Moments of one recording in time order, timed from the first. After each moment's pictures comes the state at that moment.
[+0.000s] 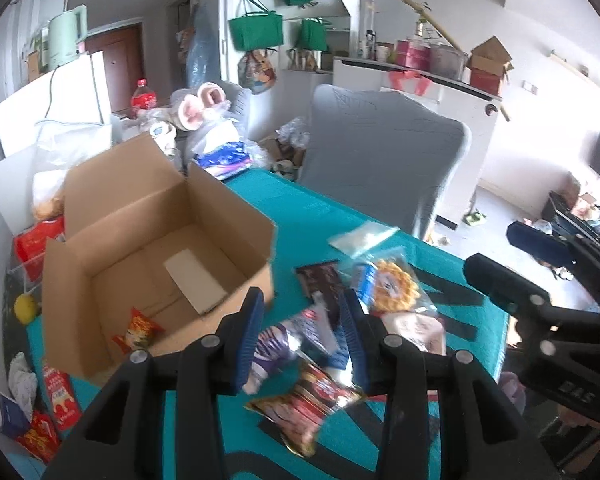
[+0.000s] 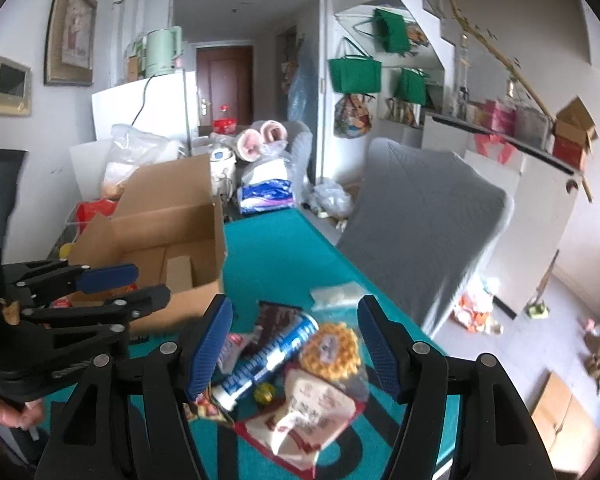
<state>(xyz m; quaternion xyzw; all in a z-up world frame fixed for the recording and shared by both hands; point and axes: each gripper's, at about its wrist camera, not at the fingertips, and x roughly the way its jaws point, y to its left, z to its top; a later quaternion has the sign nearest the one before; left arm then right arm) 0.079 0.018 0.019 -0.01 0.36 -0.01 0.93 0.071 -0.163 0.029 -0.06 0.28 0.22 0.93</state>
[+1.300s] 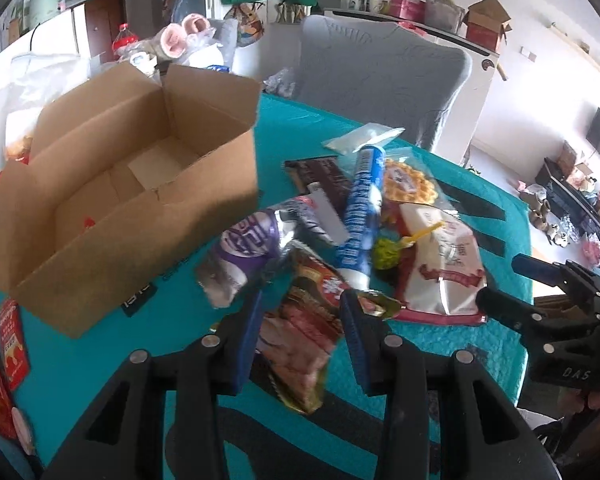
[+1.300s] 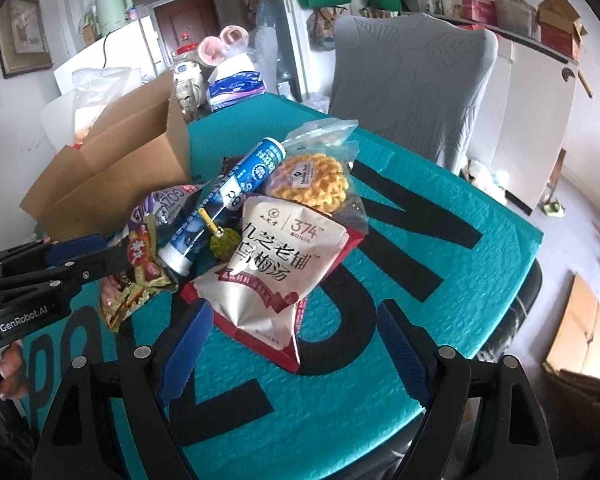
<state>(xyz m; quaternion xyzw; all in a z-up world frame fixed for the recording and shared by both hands) 0.073 0.023 -0.082 -0.01 0.43 -0.03 0.90 0.064 -0.204 -0.098 0.00 0.42 0.21 0.89</state>
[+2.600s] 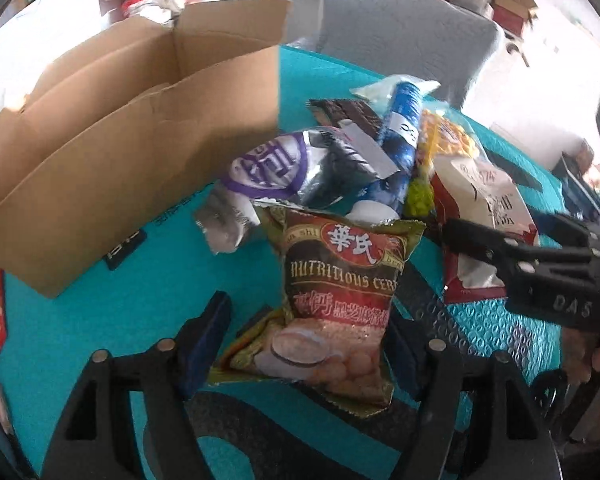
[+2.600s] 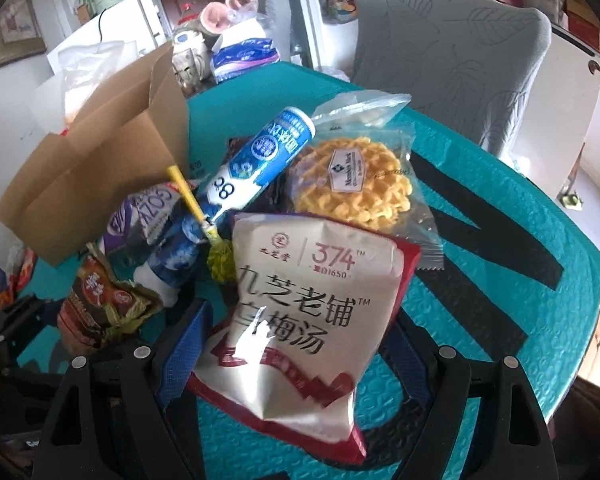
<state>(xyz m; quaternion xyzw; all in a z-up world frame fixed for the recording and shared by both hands) 0.071 0.034 -0.126 -0.03 0.47 0.00 0.88 0.112 -0.156 -0.124 -0.01 0.45 0.23 0.86</state>
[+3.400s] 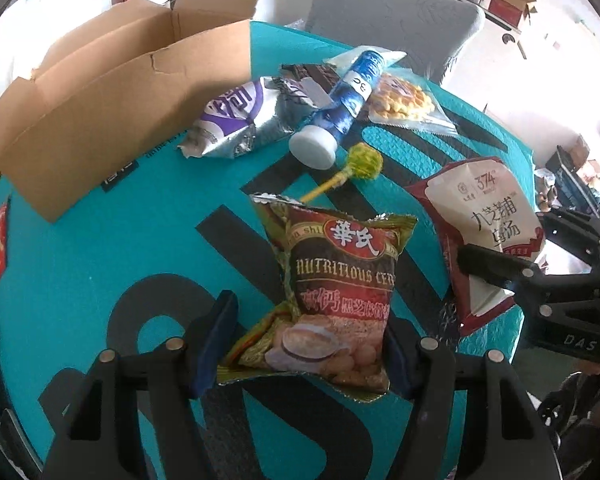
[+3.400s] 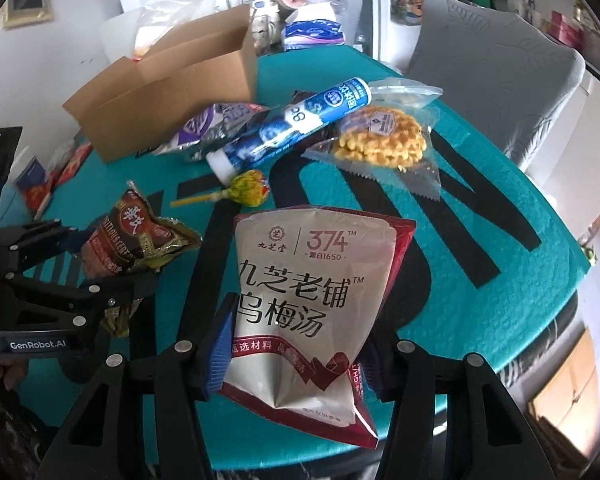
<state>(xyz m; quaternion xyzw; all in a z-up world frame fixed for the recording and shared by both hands) 0.021 0.000 -0.121 -0.04 0.50 -0.01 0.86 0.046 -0.184 -0.116 -0.10 0.46 0.32 0.82</state>
